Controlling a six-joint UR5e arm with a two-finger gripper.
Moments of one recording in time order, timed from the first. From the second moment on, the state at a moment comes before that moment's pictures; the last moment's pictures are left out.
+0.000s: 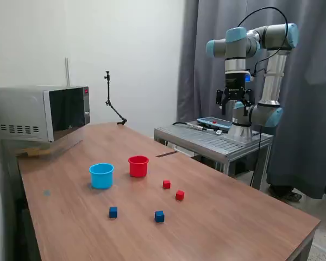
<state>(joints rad) 0.08 -1.60 1.83 -1.81 -1.44 -3.18</state>
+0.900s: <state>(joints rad) 0.06 -1.48 1.70 -1.84 -1.44 -3.16</state>
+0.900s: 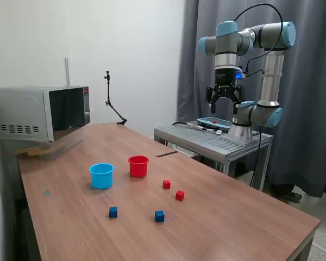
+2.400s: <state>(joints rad) 0.05 -1.49 1.71 -1.85 -1.55 -3.17</state>
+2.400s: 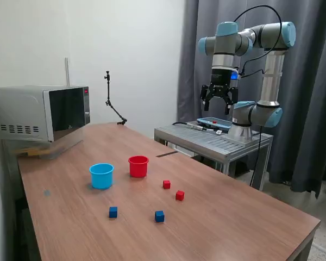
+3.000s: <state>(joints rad) 0.04 -1.42 1.64 -1.88 -1.56 -3.18</state>
